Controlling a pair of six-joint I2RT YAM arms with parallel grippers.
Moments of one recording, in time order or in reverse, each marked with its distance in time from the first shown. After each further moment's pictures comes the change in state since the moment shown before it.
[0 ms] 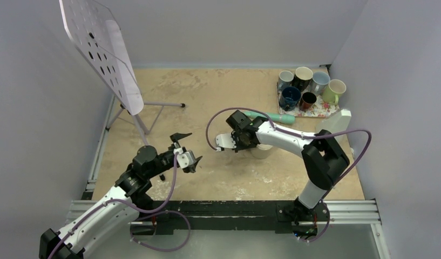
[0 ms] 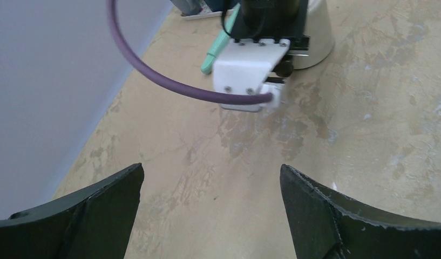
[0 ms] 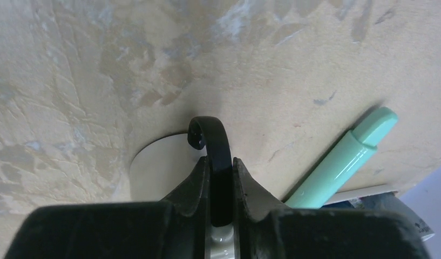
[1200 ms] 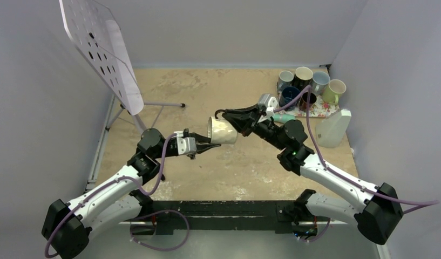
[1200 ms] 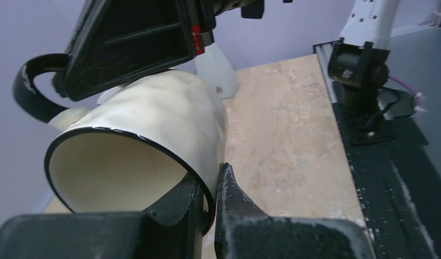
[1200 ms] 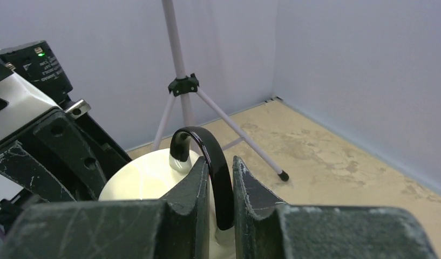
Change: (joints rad) left arm 0.005 0.335 0.210 0.415 0.410 -0.338; right arm -0.015 -0.663 -0.418 1.366 -0.406 1.209
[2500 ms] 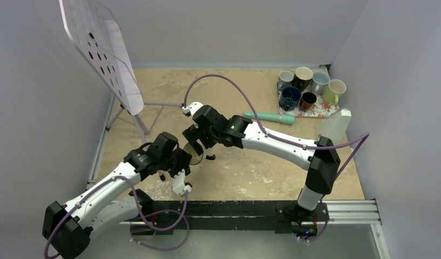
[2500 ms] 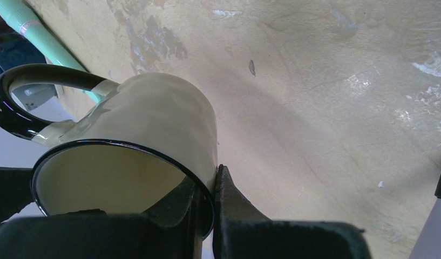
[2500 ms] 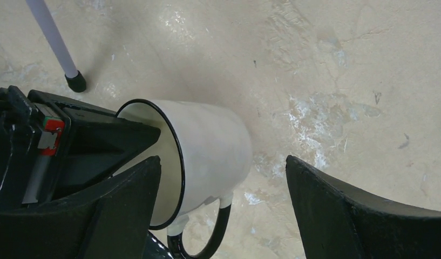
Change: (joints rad) left arm 0.000 0.010 0.102 -1.241 -0.386 1.738; right arm 0.313 0.689 0.832 -1.314 0.428 0.062
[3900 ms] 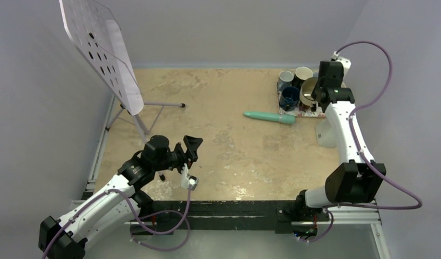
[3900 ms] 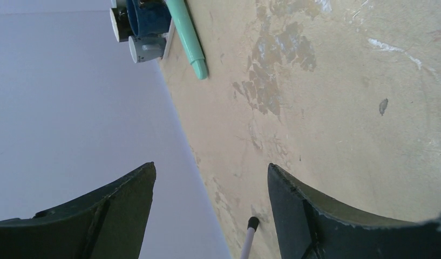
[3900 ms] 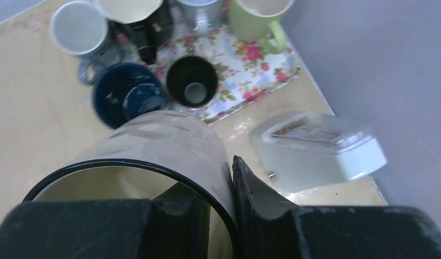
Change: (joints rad) left arm -0.006 -0.164 -0.124 0.427 0.110 -0.286; right arm -1.049 -0.289 -0.113 -0.020 0.255 0.075
